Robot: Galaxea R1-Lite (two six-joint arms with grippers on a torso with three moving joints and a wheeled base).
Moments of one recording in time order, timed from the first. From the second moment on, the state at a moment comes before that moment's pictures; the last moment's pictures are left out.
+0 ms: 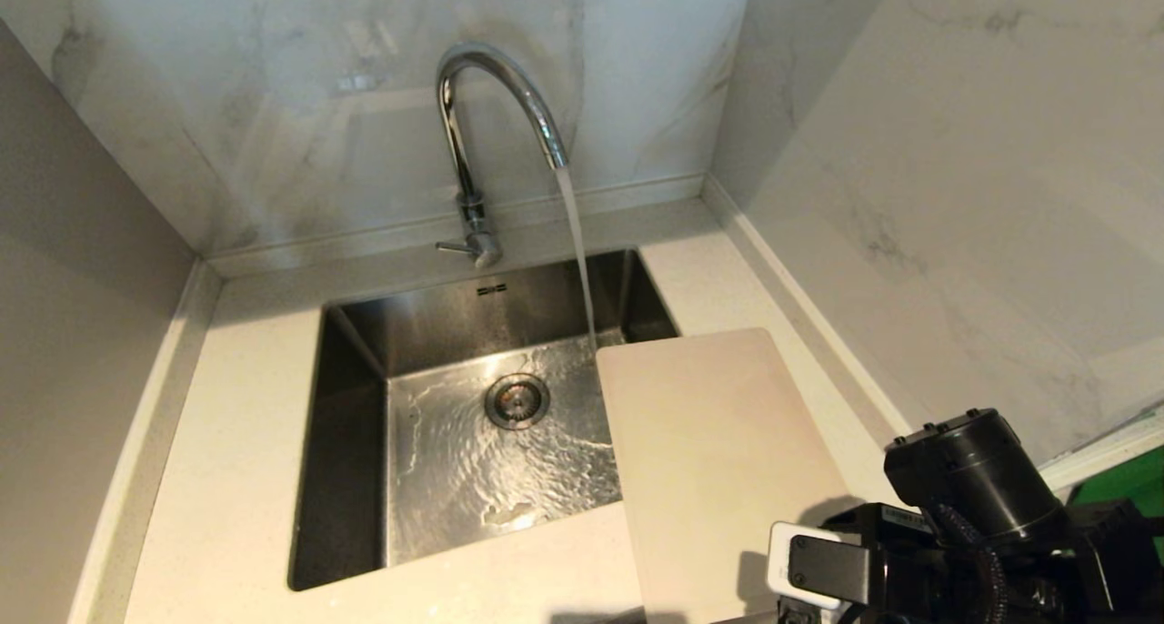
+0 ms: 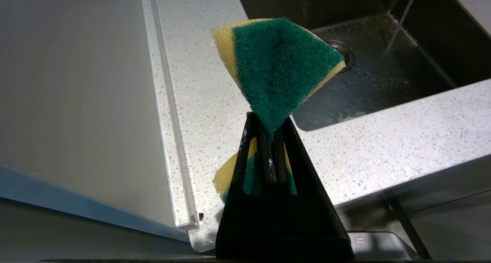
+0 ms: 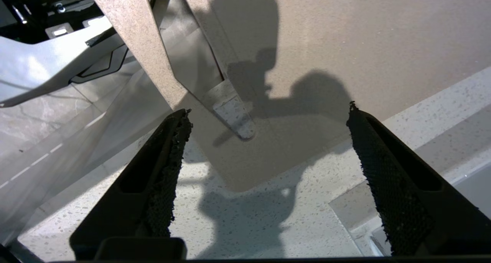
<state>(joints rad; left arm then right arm) 0.00 0.00 0.00 0.00 0.00 0.00 0.43 1.44 -0.59 0.08 -0.09 -0.94</state>
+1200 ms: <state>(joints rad) 0.00 0.00 0.00 0.00 0.00 0.01 0.55 1.58 -0.56 0.07 -0.09 -0.95</state>
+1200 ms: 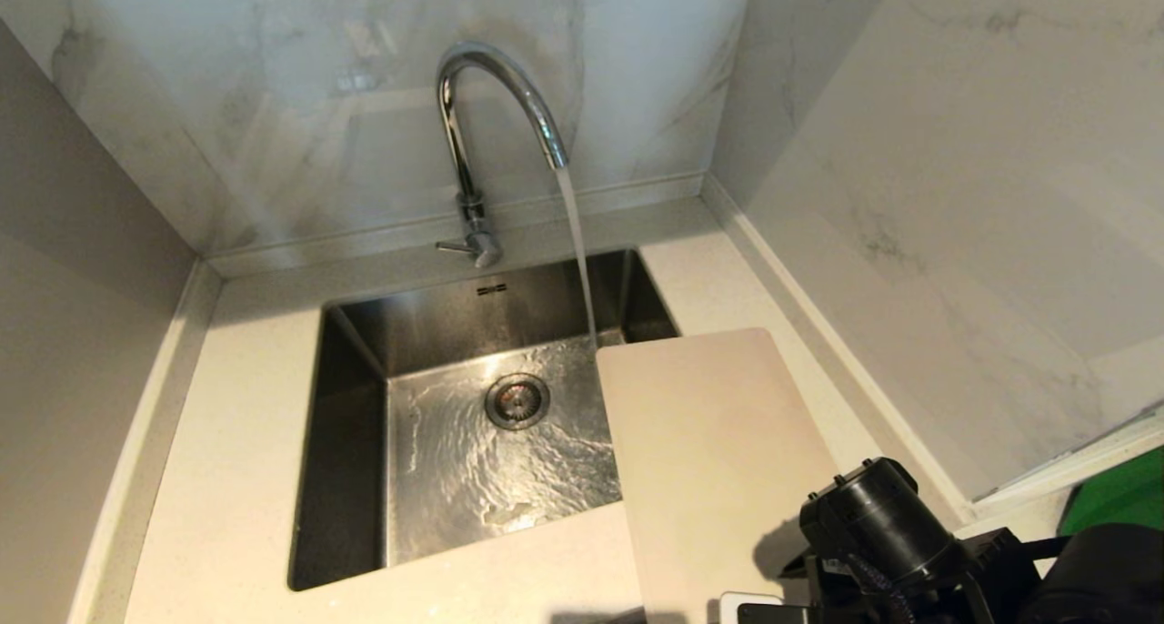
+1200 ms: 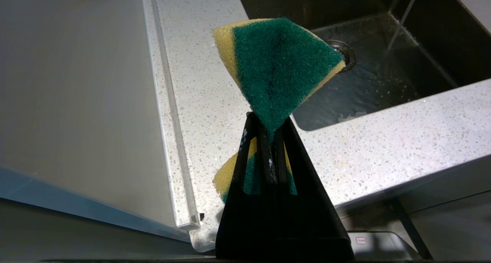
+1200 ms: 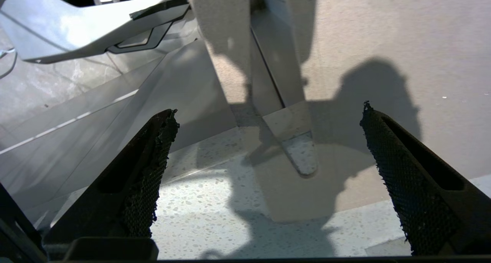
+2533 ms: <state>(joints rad) 0.00 0.00 0.00 -0.01 0.00 0.01 0.55 1.78 -0.55 -0.03 -0.16 -0.95</state>
